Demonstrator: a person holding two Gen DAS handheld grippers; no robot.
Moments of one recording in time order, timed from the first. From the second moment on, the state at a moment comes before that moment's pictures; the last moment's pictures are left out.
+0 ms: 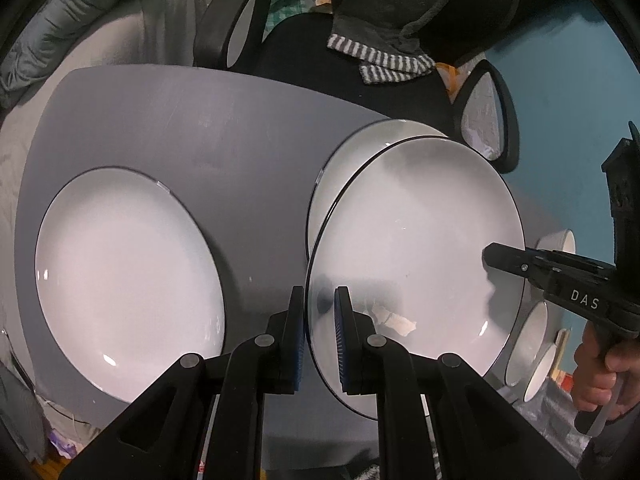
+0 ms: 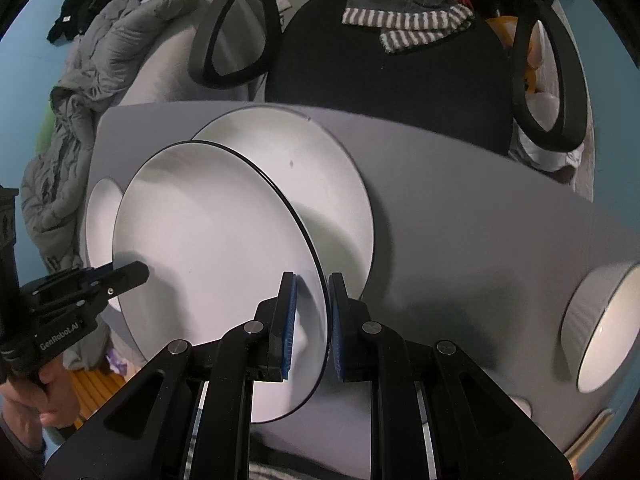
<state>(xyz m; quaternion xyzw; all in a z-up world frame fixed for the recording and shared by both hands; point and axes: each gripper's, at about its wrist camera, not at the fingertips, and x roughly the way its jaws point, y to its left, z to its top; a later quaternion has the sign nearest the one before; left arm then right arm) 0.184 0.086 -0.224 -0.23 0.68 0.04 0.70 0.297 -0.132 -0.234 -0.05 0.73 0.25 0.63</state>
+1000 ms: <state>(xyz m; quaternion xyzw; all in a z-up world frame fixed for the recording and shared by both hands) 0.207 0.083 -0.253 -0.21 0.70 0.07 0.68 0.337 -0.110 -0.264 -0.07 0.77 0.26 0.58</state>
